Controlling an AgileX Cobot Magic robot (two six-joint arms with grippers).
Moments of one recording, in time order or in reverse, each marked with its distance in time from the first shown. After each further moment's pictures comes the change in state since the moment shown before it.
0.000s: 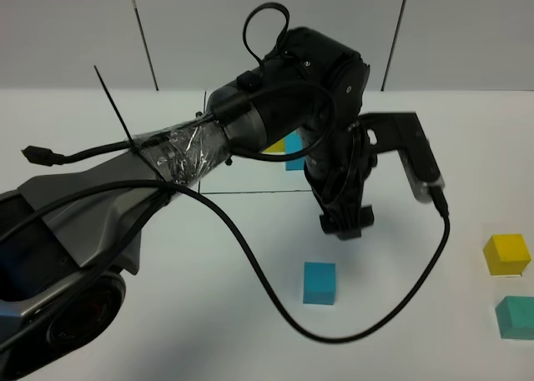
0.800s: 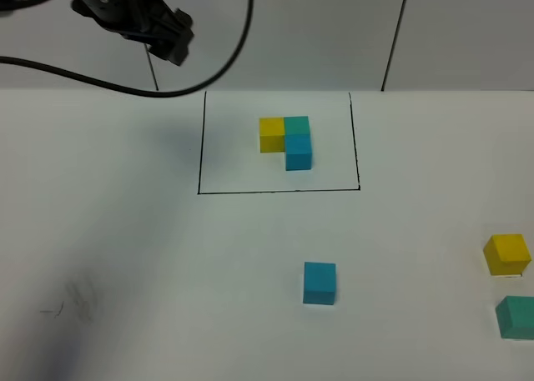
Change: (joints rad) left arm 0.508 -0.218 -0.059 0.002 0.002 -0.324; right arm 0.000 0.000 0.000 0.000 0.000 0.000
